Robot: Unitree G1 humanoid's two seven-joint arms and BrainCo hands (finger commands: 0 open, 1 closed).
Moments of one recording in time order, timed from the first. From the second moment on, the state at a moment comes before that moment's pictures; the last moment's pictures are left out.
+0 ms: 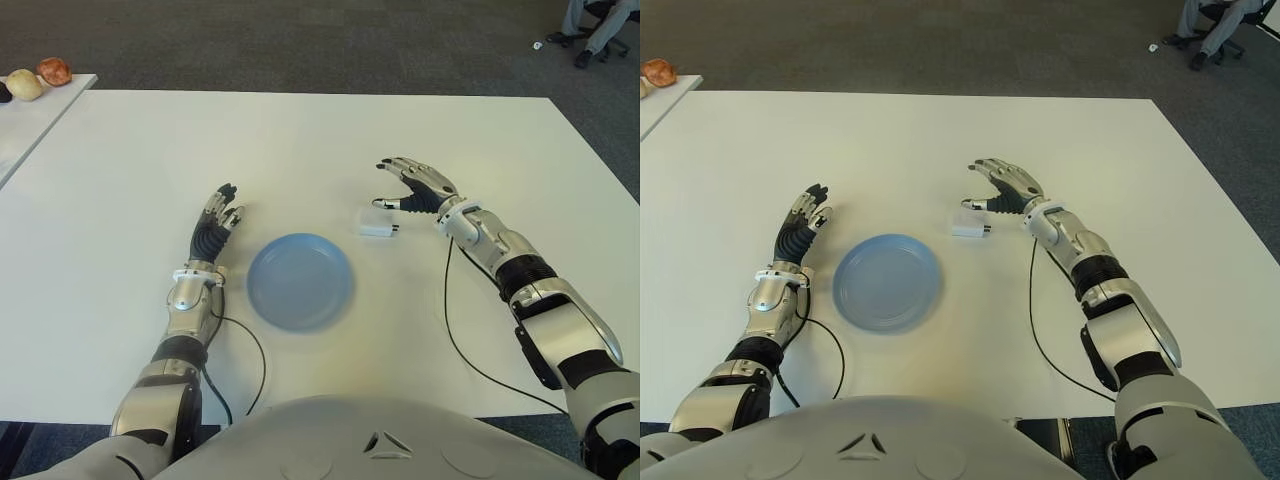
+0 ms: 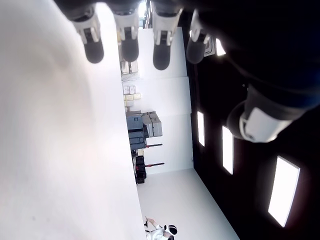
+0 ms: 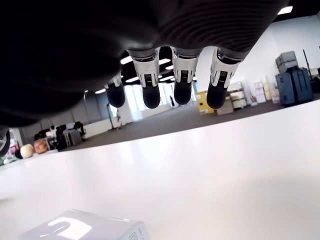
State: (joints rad) left arm -0.16 0.16 0.14 0.91 -0.08 -0.70 -0.19; right arm -0.63 -0.52 0.47 0.89 -0.70 -0.53 -0.16
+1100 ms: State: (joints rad) left arm -0.16 0.16 0.14 0.91 -0.08 -0.70 -0.19; right arm -0.64 -0.52 0.57 1.05 -0.77 -0.62 -0.13
